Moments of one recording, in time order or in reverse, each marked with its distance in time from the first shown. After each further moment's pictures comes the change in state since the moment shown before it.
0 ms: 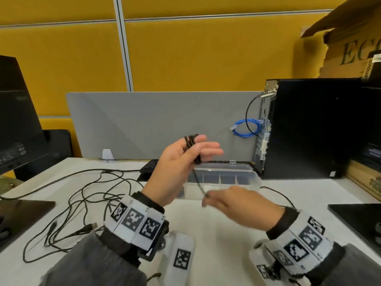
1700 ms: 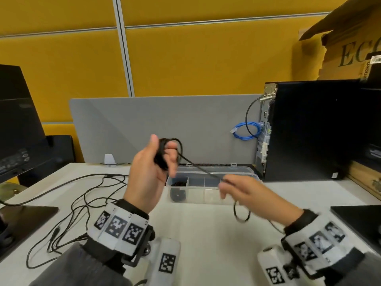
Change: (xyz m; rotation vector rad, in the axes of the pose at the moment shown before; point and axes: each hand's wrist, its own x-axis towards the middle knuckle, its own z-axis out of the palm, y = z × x) left_hand -0.003 0.009 -0.028 -0.348 0.298 -0.021; right_hand -0.004 0.020 -0.012 0.457 0.169 0.093
